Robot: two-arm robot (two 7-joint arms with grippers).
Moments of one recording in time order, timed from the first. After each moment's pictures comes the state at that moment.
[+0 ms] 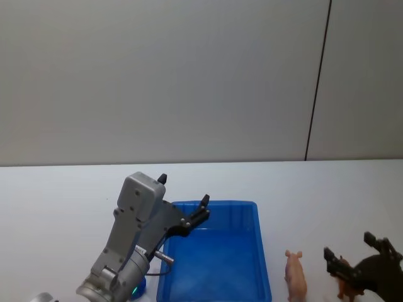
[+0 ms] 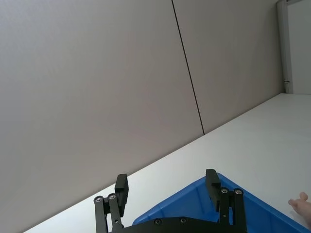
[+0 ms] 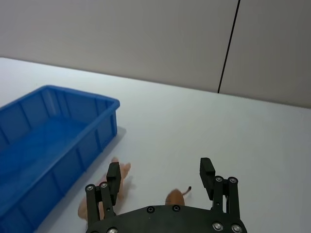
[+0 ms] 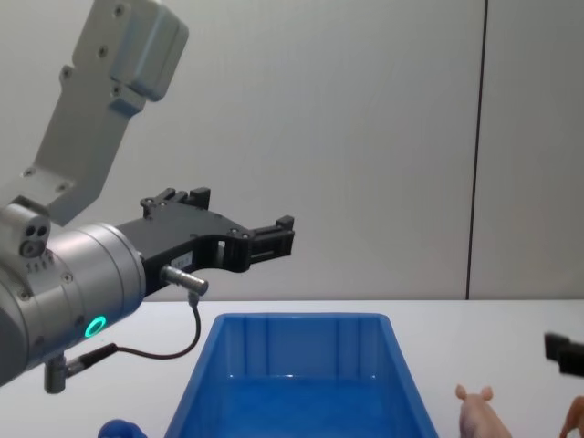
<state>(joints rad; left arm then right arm) -0.24 0.38 0.45 -1.63 -0.20 0.01 -0.01 -0.06 0.41 -0.18 -1.71 0.33 0.13 0.15</state>
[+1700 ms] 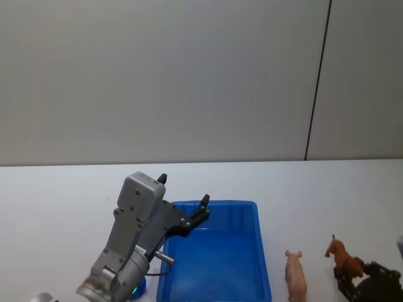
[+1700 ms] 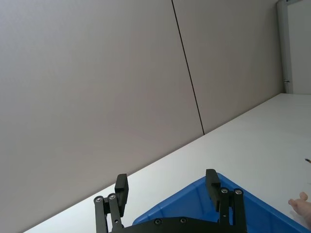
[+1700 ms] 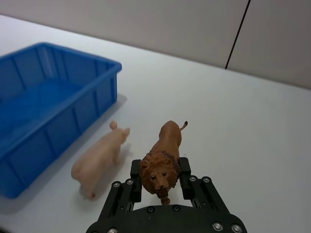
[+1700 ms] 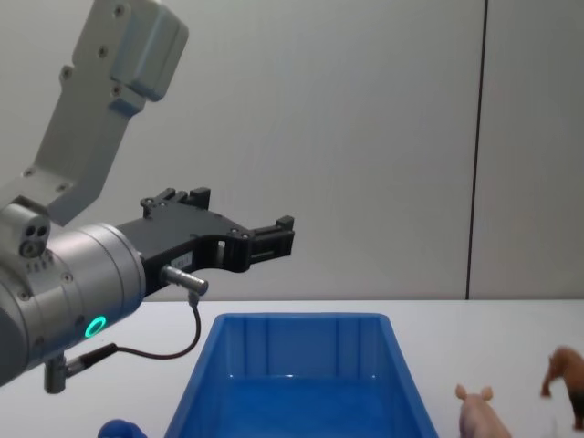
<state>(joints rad) -0.24 0.38 0.45 -1.63 -0.20 0.01 -0.01 -0.07 0.43 -0.19 -1.67 0.26 0.18 0.20</state>
